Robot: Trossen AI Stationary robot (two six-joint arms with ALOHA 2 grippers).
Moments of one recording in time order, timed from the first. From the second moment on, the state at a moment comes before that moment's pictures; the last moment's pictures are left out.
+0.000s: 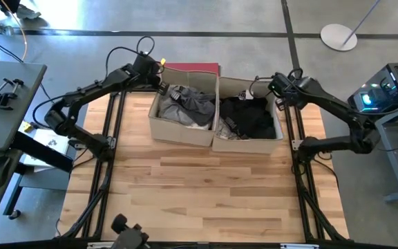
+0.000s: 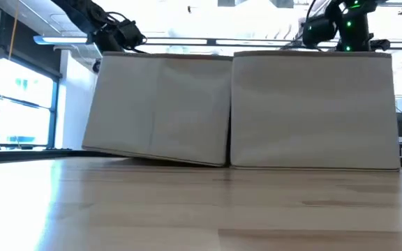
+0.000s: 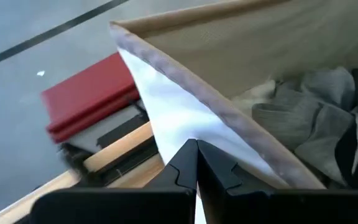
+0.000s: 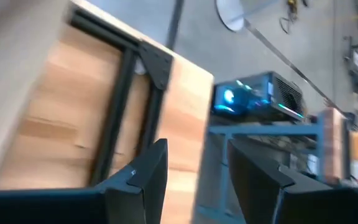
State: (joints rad) left arm 0.84 1.46 1.12 -0.49 -0.13 -0.07; right arm -0.79 1.20 1.07 -1.32 0.78 0.35
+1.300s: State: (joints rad) left arm -0.11 0.70 1.03 -0.49 -0.28 0.07; right arm -0.18 0.83 1.24 -1.14 0.36 0.42
